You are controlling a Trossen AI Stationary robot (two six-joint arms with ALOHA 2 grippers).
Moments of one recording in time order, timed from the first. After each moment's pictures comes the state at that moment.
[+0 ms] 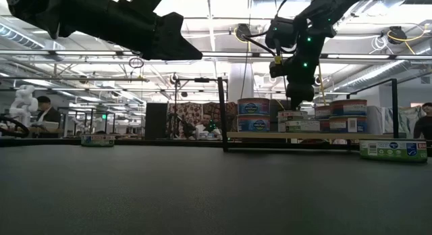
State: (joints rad) left arm -0.31 1.60 0.60 0.87 -0.92 0.19; right arm -0.47 1.53 1.06 -0.65 0.59 -0.28
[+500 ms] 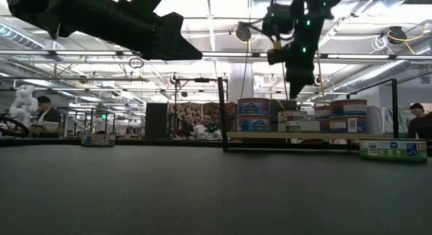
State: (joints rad) left arm -0.31 1.60 0.60 0.87 -0.92 0.19; right arm -0.41 1.53 1.18 -0.83 0.57 -0.22
